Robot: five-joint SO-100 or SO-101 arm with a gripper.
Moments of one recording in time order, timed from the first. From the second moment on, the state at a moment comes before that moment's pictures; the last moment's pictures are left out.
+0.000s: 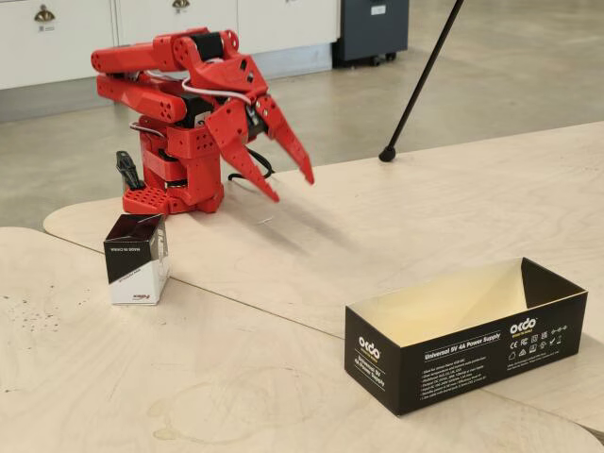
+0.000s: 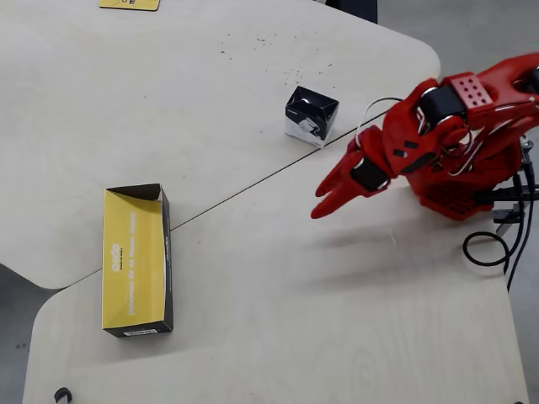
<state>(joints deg) -18.6 161.7 152.6 55.5 -50.6</state>
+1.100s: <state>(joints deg) 27.5 109.7 111.2 69.3 -79.3</state>
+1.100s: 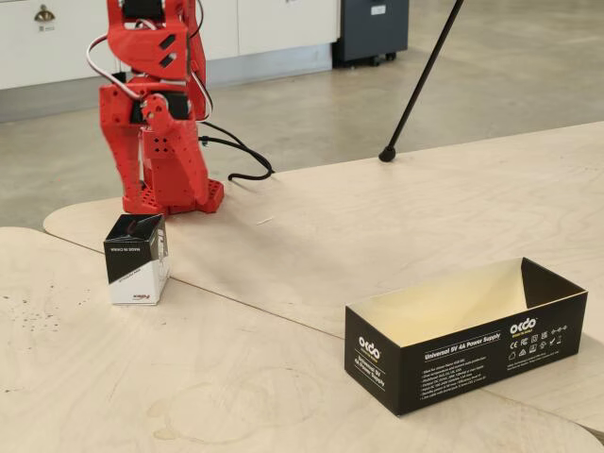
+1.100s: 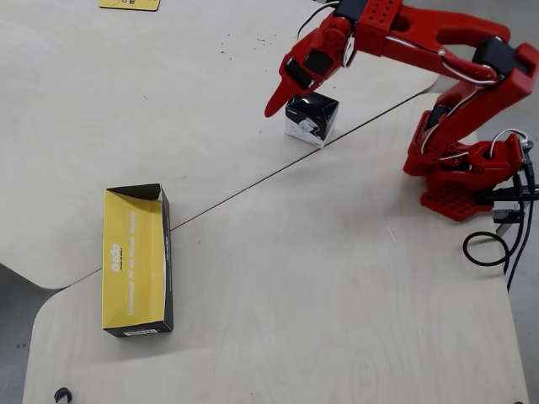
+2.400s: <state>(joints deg) 33.1 107.8 133.4 46.8 -103.4</state>
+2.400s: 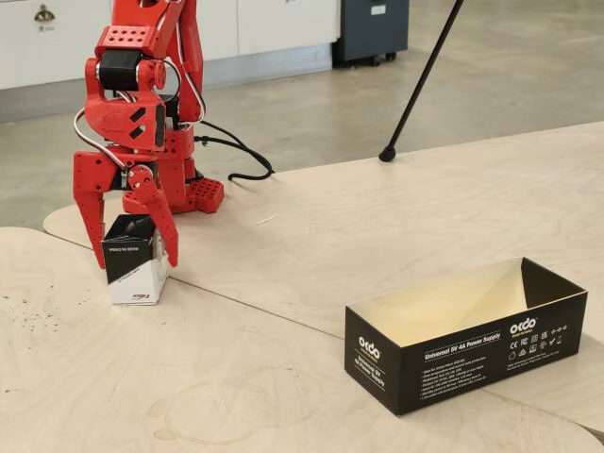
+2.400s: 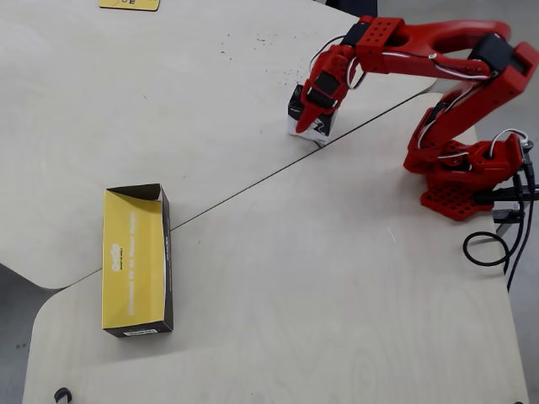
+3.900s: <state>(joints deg) -14.5 82.5 65.6 63.1 -22.1</state>
